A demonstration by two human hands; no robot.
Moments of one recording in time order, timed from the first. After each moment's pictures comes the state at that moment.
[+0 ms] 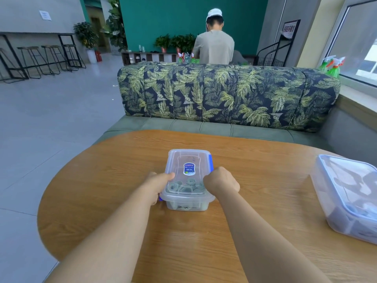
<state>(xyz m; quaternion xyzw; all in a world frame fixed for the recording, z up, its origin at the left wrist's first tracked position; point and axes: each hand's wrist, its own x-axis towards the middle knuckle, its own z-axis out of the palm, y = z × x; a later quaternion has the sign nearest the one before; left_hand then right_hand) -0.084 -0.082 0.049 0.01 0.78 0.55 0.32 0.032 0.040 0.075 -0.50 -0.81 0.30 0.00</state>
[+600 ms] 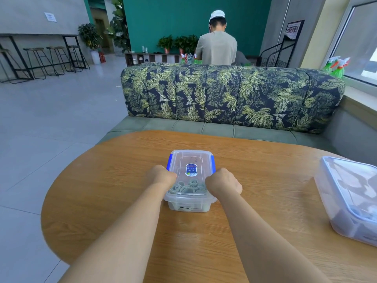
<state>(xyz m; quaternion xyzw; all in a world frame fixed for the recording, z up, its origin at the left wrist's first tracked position) -0.094 -0.065 0.048 0.06 0.88 0.43 0.18 0.032 0.036 0.077 -0.51 -0.81 0.28 0.00</state>
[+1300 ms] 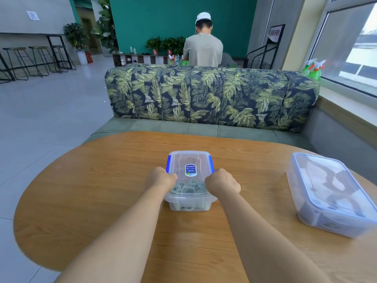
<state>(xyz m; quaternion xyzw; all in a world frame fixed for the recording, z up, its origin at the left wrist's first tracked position) -0.044 -0.022 0.045 0.11 0.88 0.41 0.19 0.082 0.079 0.075 -0.52 -0.81 0.27 -0.01</state>
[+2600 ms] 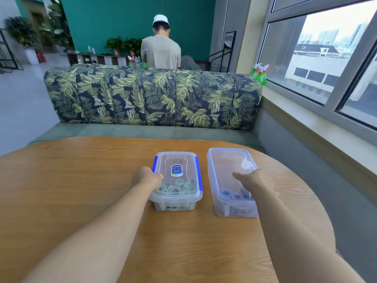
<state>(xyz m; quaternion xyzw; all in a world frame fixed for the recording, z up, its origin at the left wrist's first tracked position) 0.053 0.106 0.049 0.18 0.92 0.30 0.18 0.283 0.282 0.060 -0.72 -0.63 0.27 0.08</state>
